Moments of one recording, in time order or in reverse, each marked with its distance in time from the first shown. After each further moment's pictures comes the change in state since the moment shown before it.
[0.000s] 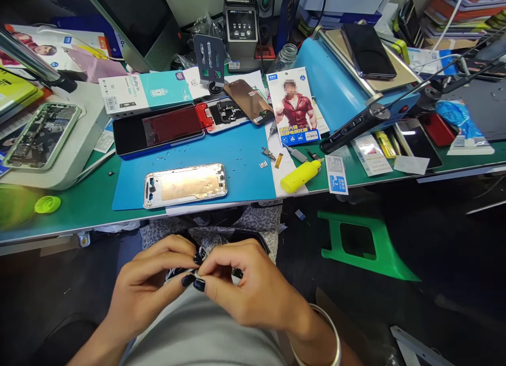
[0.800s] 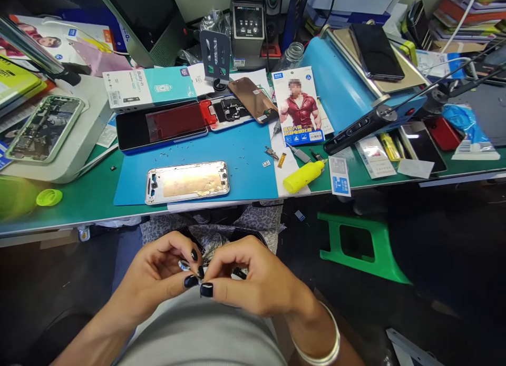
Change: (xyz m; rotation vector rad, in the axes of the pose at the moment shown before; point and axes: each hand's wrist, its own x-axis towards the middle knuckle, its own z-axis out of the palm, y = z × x) left_hand 0.005 0.003 0.004 -0.541 0.000 -0.396; right_hand 0.002 0.010 -0.010 0.293 -0.192 0.120
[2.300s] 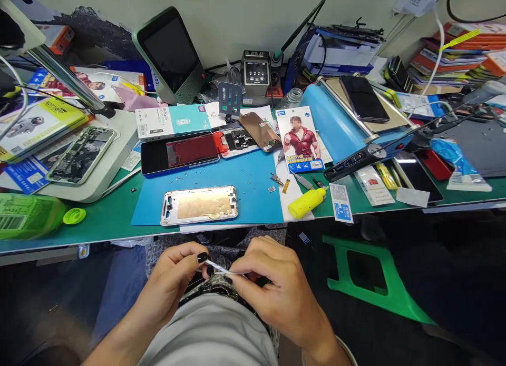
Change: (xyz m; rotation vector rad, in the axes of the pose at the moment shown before) left_hand 0.023 0.005 0.006 -0.088 0.249 -0.138; right_hand -0.002 -0.015 -0.011 -0.712 0.403 -0.431
